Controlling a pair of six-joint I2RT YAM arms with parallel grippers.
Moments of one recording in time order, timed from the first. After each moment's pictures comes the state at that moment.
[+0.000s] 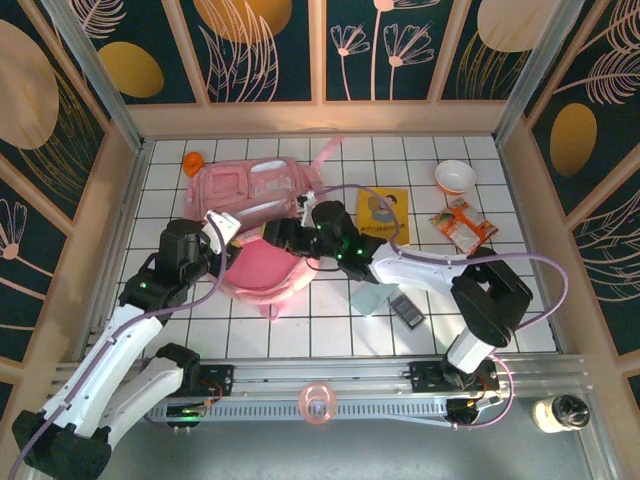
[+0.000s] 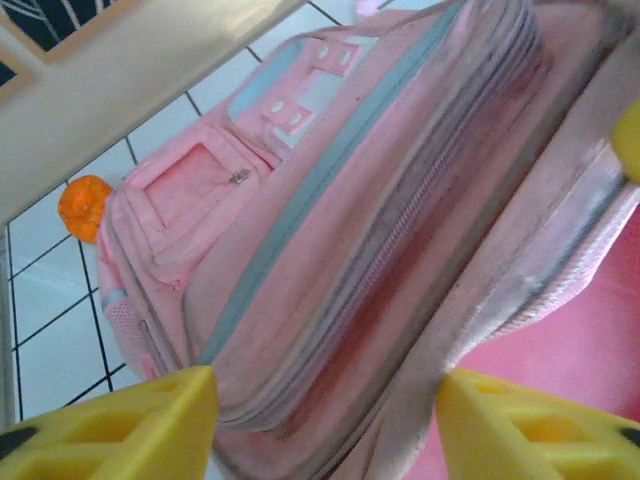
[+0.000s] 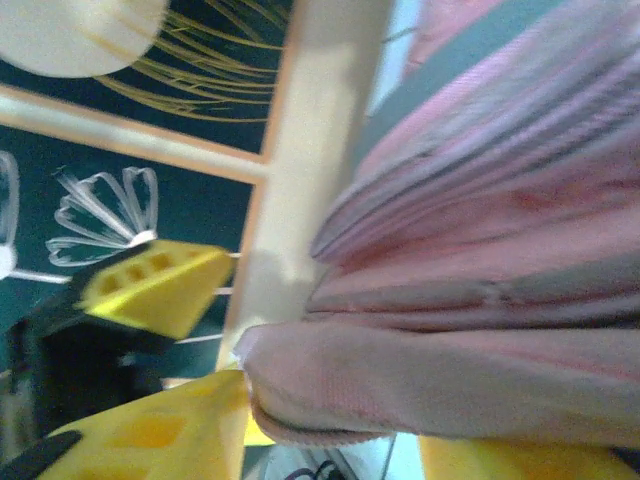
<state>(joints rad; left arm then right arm) -0.39 0.78 0.73 -0.54 -0.06 0.31 0.94 1.62 0.99 0.31 -0.28 1.11</state>
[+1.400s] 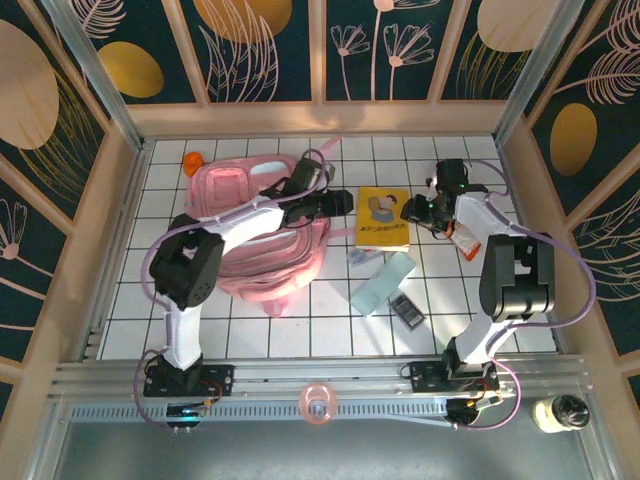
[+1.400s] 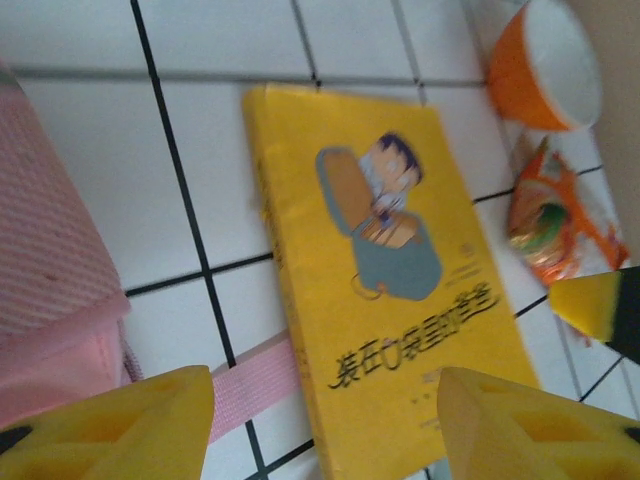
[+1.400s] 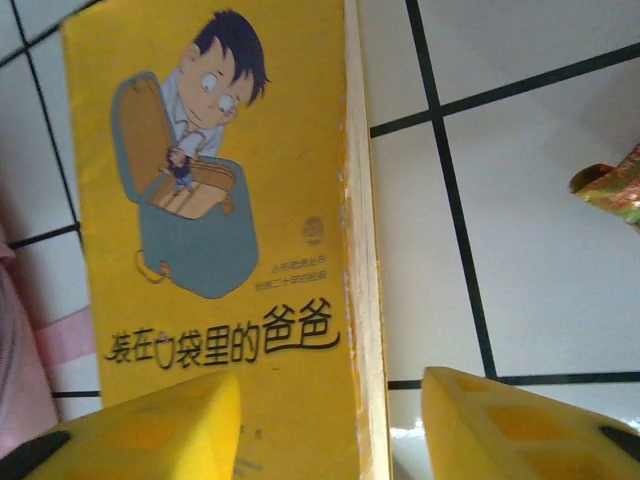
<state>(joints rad) -0.64 2.02 1.45 -0.17 0.25 -0.66 0.07 1.69 1.14 -0.60 -0.29 0.36</state>
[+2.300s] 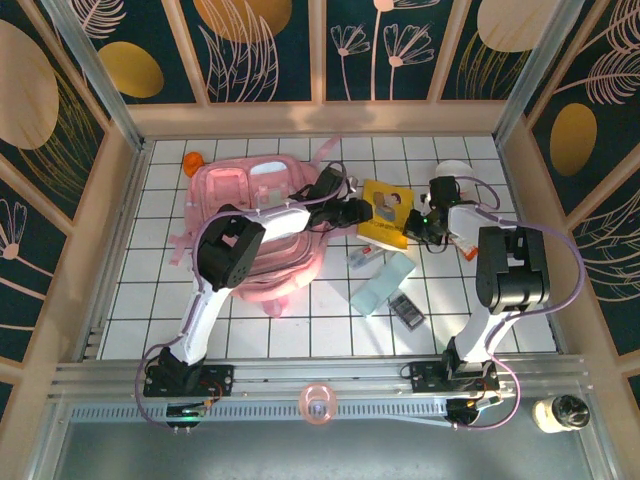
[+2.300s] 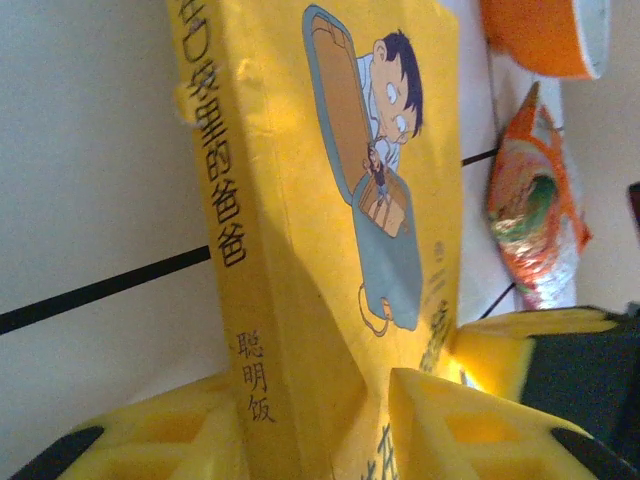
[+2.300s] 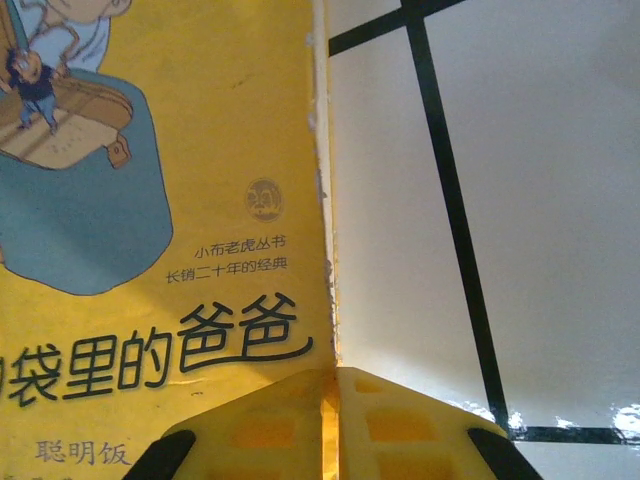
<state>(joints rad) -0.68 2.32 1.66 -0.04 0.46 -0.83 0.08 1.74 1.00 -0.42 -0.29 0.39</state>
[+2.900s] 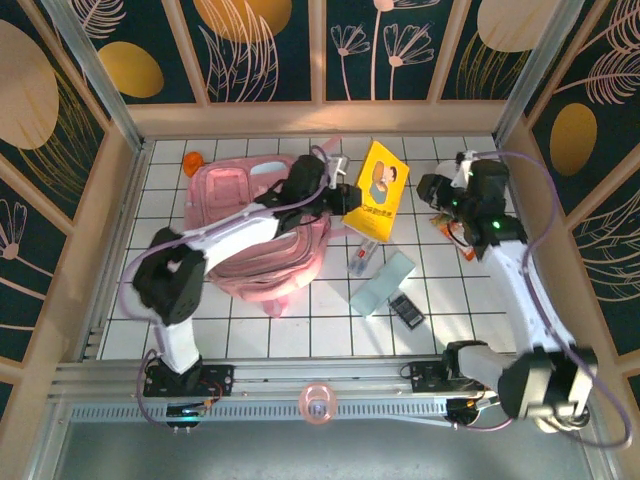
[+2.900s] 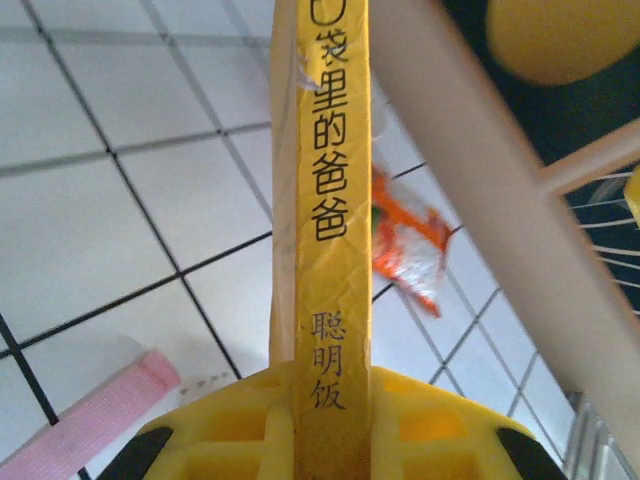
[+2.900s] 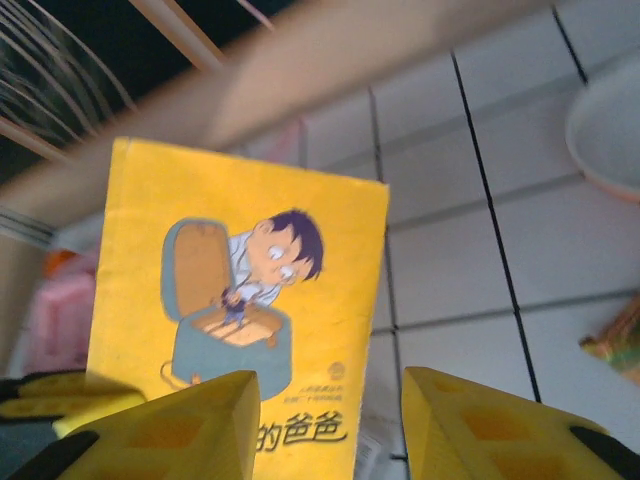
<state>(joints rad) -0.70 1.79 1.33 0.05 0.35 -0.57 0.09 1.08 1.00 -0.37 -0.26 0.44</state>
